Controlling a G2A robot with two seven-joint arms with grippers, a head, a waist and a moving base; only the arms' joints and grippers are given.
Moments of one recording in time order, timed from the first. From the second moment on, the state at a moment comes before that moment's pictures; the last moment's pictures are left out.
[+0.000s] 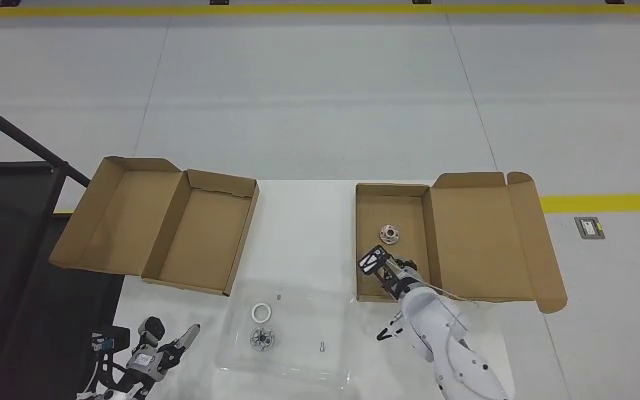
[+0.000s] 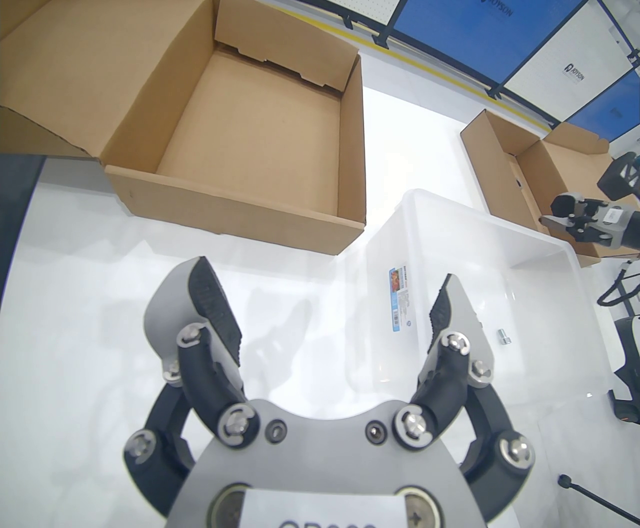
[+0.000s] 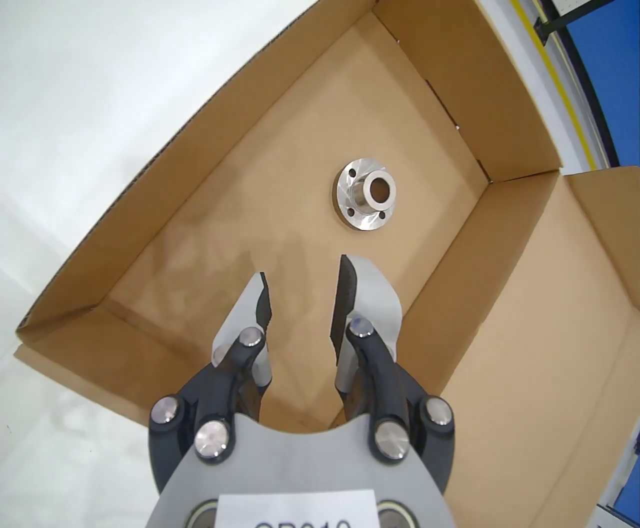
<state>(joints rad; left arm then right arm) 1.79 -1.14 -1.79 -1.73 0.86 -0.41 0.01 -1.08 -1.40 1.18 -1.52 -1.87 -0.19 0.65</state>
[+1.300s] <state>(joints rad) 1.79 -1.14 -1.79 -1.73 0.86 -0.41 0.01 -1.14 -1.40 0.86 -1.79 -2.10 -0.81 0.56</state>
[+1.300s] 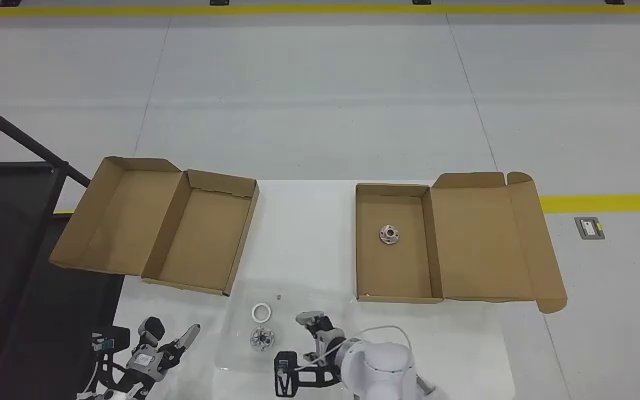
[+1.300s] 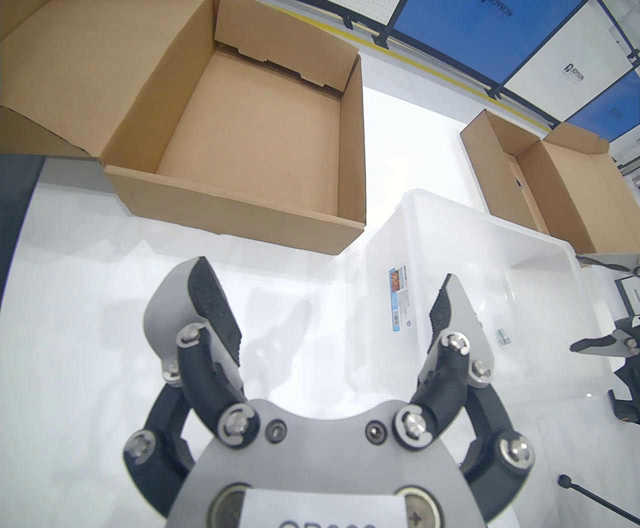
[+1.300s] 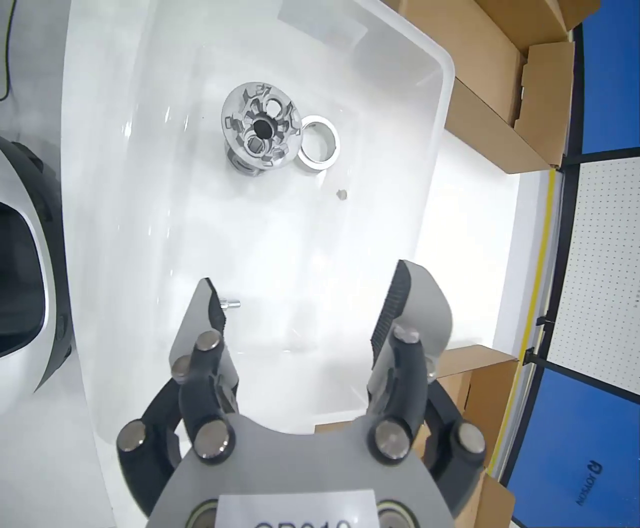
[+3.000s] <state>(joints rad) 1.79 -1.14 -1.79 -1.73 0.86 -0.41 0.01 -0.92 -1.48 0.76 -1.43 -1.70 -0.84 0.98</state>
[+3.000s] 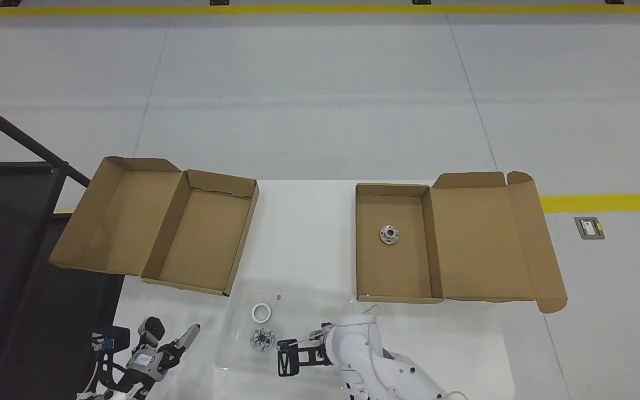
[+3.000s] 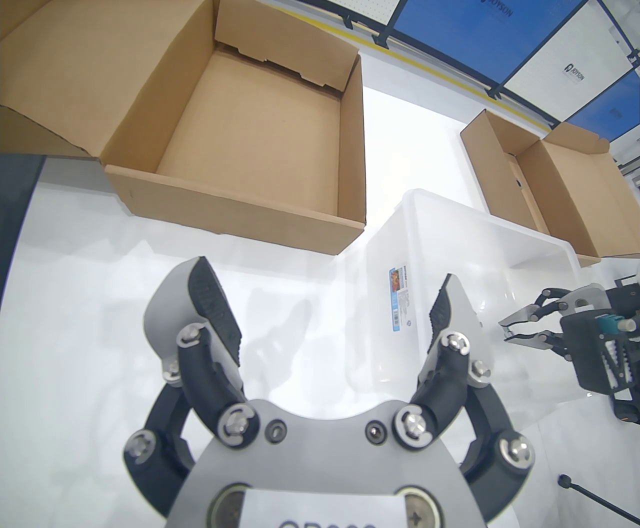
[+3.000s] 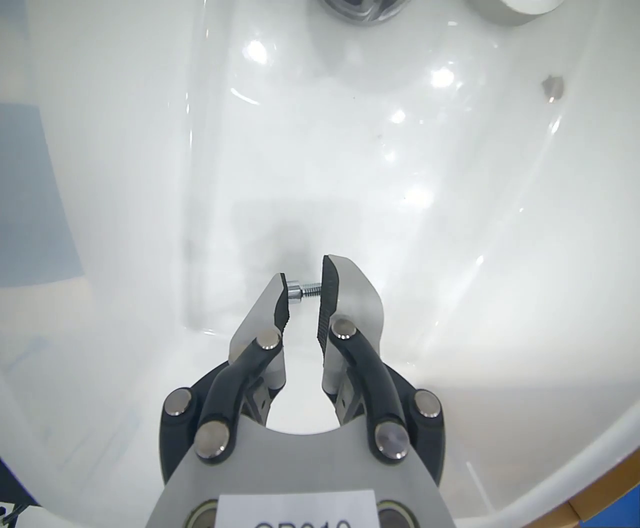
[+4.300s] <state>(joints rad) 1.79 -1.14 -1.79 -1.73 0.86 -0.41 0.01 -1.17 -1.39 1.10 -1.83 -1.96 -0.44 0.58</state>
